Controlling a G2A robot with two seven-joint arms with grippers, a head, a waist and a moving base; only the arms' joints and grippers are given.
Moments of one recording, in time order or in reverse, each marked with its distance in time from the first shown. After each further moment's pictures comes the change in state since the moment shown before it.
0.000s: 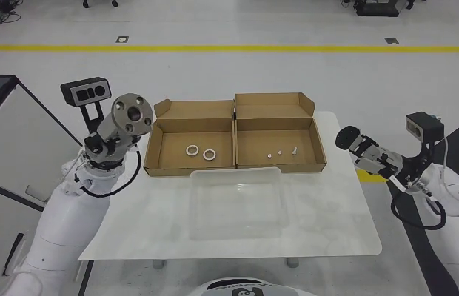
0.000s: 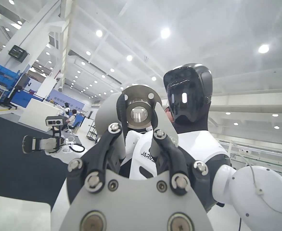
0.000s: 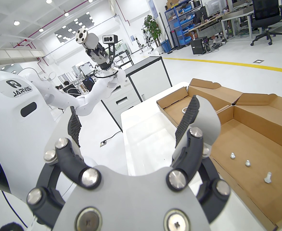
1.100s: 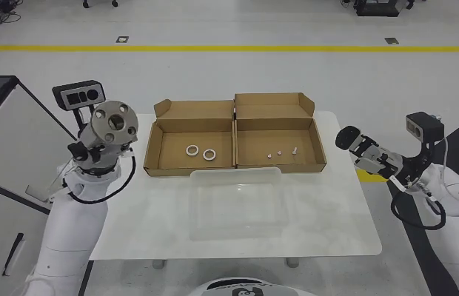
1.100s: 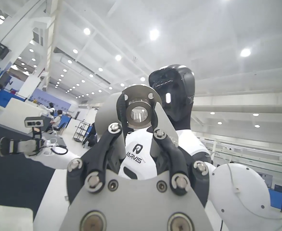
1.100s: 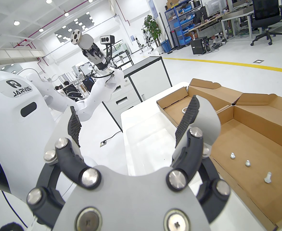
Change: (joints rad) left arm 0.064 -0.121 -0.133 -0.037 -0.059 0.152 -0.152; right arm 0.000 0.000 0.000 0.000 0.000 0.000 0.000
